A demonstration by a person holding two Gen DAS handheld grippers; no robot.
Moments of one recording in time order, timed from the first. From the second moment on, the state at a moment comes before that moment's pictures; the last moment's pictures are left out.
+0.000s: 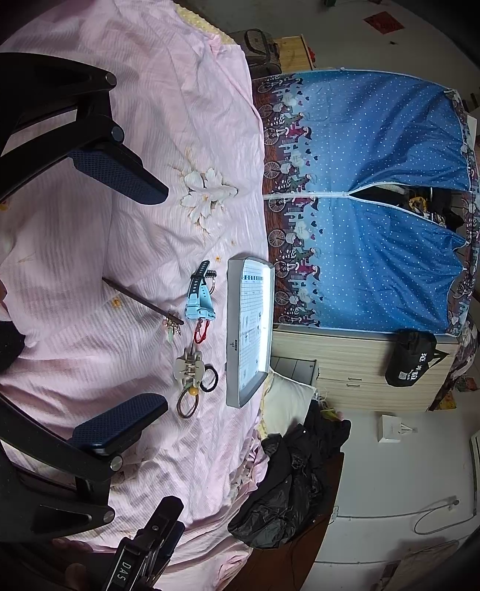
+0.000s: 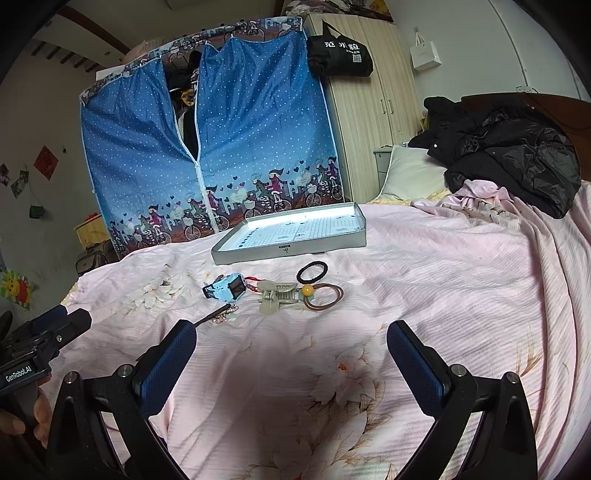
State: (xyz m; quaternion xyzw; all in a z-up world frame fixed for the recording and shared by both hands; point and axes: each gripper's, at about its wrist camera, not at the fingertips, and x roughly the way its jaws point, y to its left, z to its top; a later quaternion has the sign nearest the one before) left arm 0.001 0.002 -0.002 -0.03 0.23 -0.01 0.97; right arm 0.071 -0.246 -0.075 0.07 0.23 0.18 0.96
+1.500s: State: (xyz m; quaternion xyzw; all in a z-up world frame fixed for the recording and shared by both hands) left arm 0.000 -0.002 -0.004 -0.04 0.23 -0.01 0.97; right arm 0.072 -0.247 -0.075 0.07 0.23 0.18 0.95
